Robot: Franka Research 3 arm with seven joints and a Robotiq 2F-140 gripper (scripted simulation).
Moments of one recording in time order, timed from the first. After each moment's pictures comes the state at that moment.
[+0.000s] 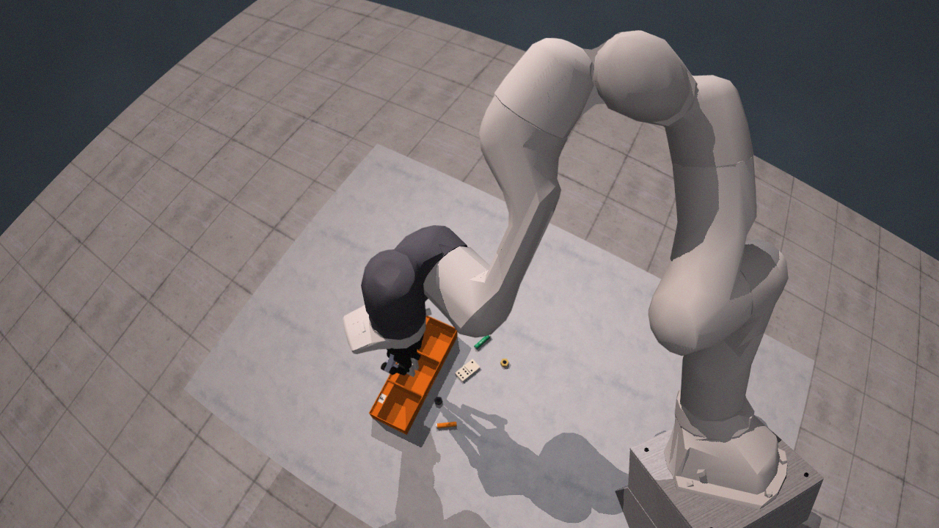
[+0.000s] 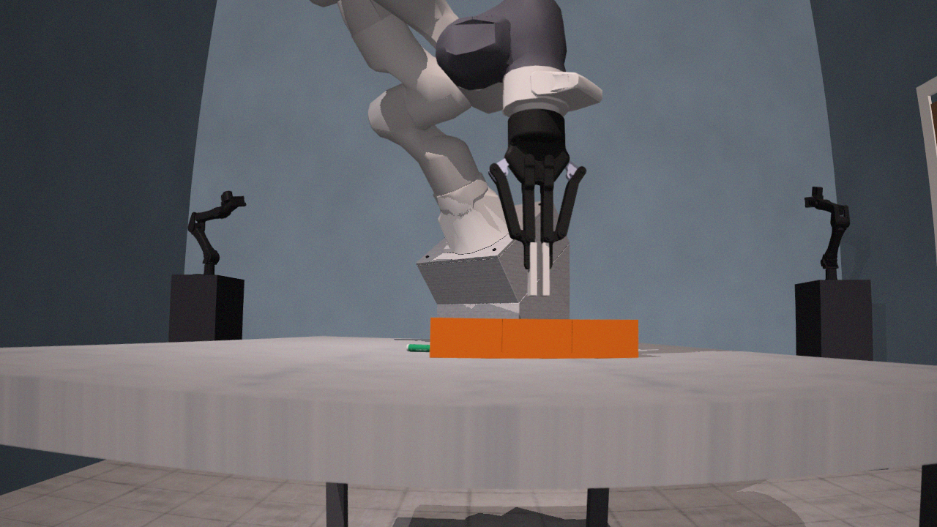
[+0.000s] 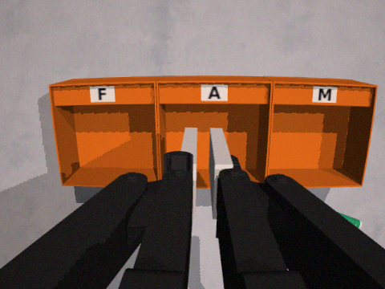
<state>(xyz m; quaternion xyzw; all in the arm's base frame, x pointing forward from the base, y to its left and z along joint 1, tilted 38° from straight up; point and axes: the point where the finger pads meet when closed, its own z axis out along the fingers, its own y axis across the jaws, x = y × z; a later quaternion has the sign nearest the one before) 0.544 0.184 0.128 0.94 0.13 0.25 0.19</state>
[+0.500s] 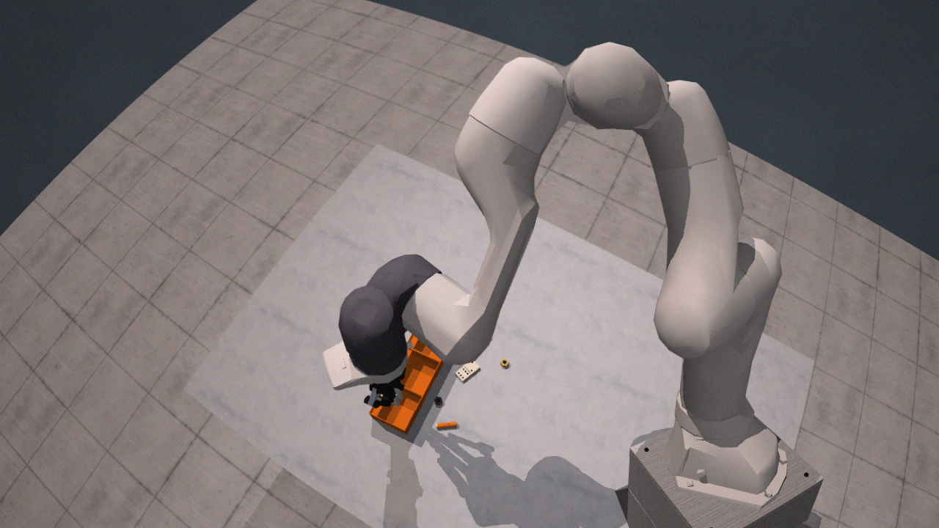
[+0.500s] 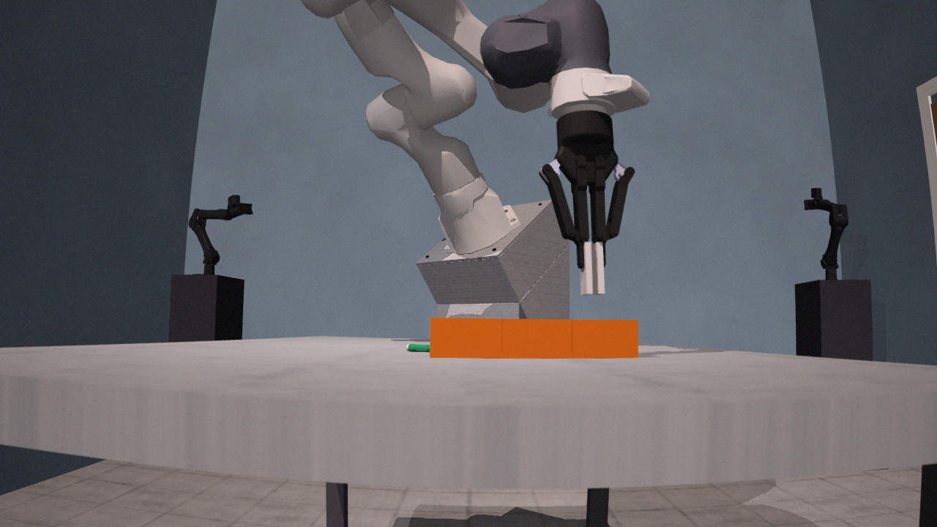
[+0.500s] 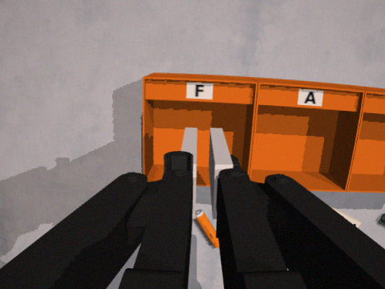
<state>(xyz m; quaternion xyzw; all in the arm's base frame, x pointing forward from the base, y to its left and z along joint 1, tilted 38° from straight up) 0.531 0.246 0.098 0.94 0.15 0.25 0.19</state>
